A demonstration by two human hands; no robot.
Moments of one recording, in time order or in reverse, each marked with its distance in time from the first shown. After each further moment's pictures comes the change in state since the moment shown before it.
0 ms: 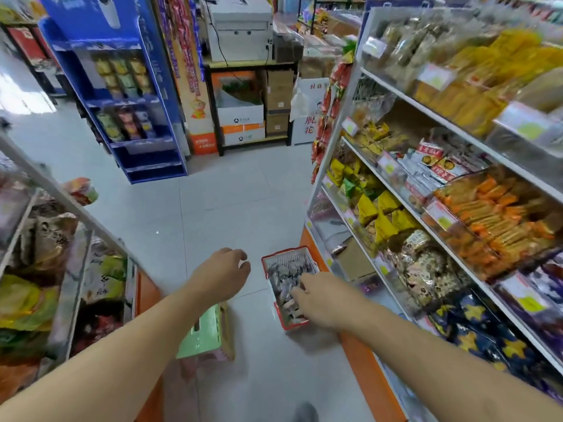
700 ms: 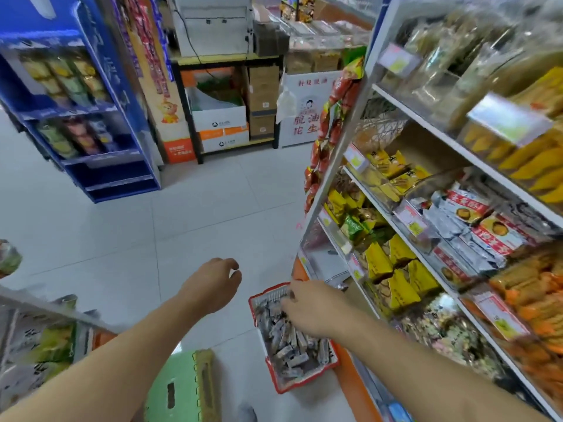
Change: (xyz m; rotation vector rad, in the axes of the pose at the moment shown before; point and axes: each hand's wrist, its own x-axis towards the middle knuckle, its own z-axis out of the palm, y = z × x) left_hand 0.292 0.013 -0.047 0.028 -0.043 0.037; right_hand 0.258 0.033 -0.126 0.047 -0.073 0.071
